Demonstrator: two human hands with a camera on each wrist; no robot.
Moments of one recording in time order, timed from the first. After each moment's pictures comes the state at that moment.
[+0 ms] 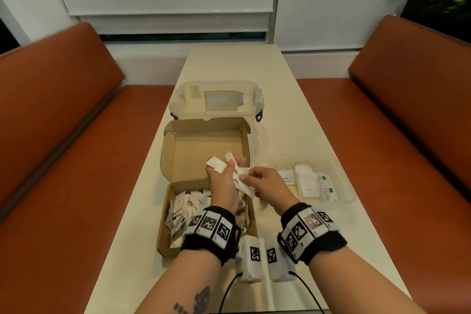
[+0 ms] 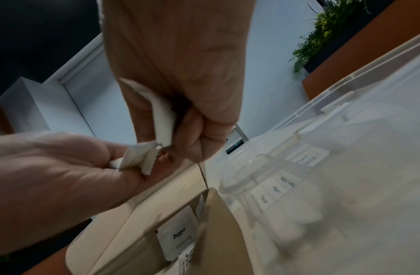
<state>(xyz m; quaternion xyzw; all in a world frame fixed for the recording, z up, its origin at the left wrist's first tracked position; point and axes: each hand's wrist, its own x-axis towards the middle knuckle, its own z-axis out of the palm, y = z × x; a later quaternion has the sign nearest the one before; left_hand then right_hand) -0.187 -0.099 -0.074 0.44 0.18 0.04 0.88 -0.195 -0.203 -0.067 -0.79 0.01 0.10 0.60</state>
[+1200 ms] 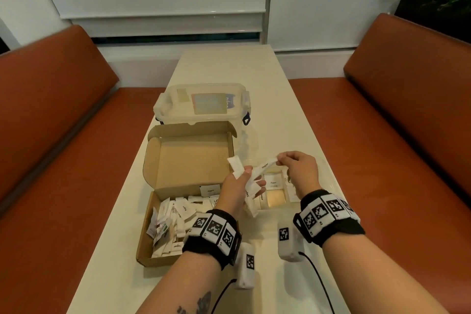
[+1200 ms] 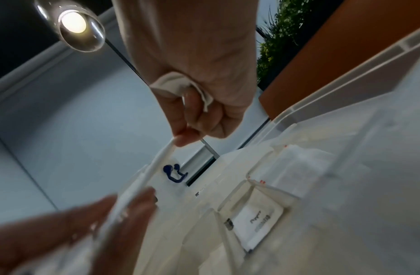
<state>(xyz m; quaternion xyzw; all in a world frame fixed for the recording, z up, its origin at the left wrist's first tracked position) -0.186 -0.144 -0.073 0.53 0.15 -0.11 0.83 -0.154 -0.289 -0.067 -0.74 0.17 -0.07 0.65</state>
